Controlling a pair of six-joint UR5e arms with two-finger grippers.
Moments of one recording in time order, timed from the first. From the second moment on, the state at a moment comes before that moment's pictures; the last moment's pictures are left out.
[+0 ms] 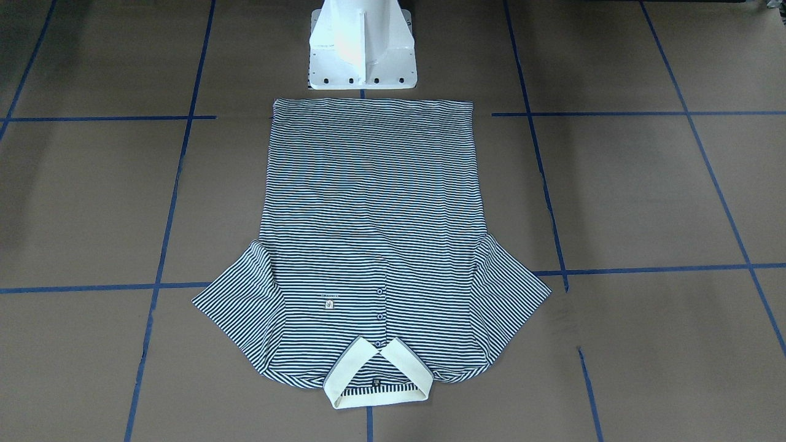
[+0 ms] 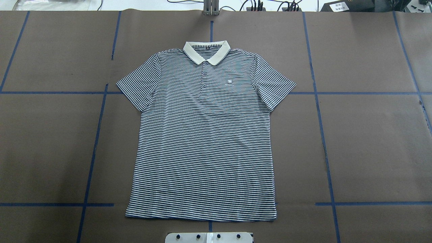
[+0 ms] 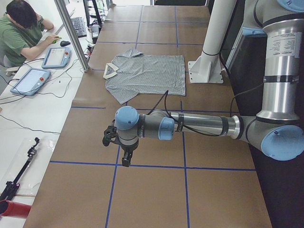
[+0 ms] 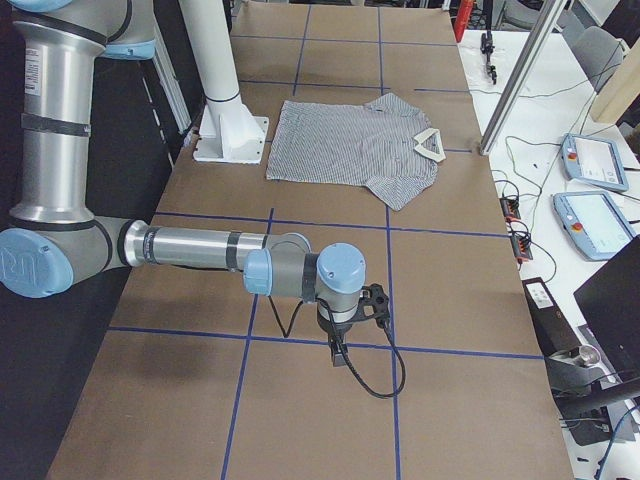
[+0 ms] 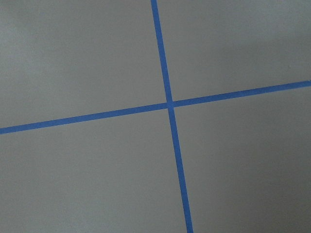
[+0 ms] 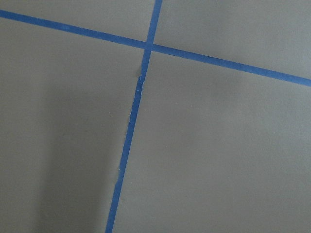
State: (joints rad) left arm -1.58 -1.54 -1.67 -1.61 -2.35 0.09; right arm 1.60 -1.71 1.69 -1.58 2.30 -0.24
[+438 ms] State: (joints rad) left arm -1.58 -1.54 -1.68 -1.64 -2.35 0.09; right arm 1.60 -1.71 1.69 -1.58 2.30 -0.24
